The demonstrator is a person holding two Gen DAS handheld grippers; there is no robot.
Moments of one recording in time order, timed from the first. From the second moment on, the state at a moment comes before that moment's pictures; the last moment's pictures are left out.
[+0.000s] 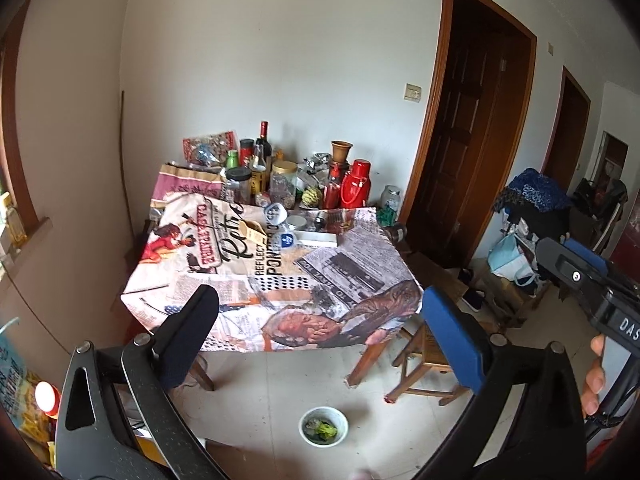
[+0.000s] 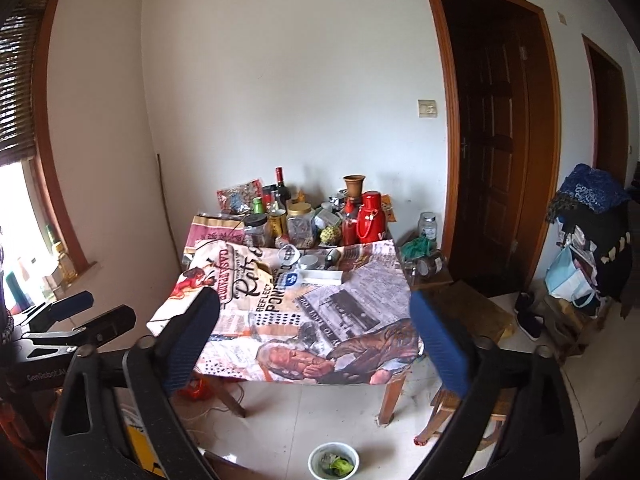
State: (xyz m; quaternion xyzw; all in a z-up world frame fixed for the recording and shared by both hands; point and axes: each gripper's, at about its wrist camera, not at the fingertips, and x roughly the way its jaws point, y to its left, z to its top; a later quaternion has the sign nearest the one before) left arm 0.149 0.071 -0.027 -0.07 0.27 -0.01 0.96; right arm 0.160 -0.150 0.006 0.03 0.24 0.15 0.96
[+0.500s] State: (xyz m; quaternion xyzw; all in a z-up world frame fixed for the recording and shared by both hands) left arm 0.274 0.058 -0.031 -0.08 0.27 0.05 0.96; right arm 0.277 -0.172 -0.005 0.03 0.25 0.19 0.95
